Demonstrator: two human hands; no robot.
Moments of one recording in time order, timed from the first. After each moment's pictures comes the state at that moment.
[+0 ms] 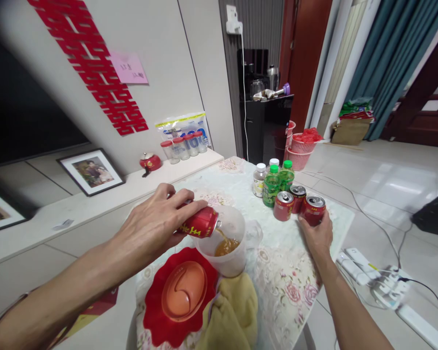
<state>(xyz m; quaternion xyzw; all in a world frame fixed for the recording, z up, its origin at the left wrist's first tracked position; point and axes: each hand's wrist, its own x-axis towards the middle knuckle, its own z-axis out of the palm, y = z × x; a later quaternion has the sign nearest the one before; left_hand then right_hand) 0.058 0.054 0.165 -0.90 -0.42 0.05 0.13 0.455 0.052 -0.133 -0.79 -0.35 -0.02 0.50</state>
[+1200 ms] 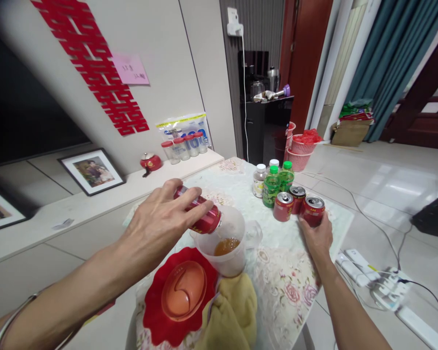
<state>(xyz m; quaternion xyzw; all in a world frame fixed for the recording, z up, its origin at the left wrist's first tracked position) 0.064 0.047 0.160 -0.90 -0.35 0.01 0.26 0.456 0.051 -0.135 -0.81 -0.34 0.00 0.49</state>
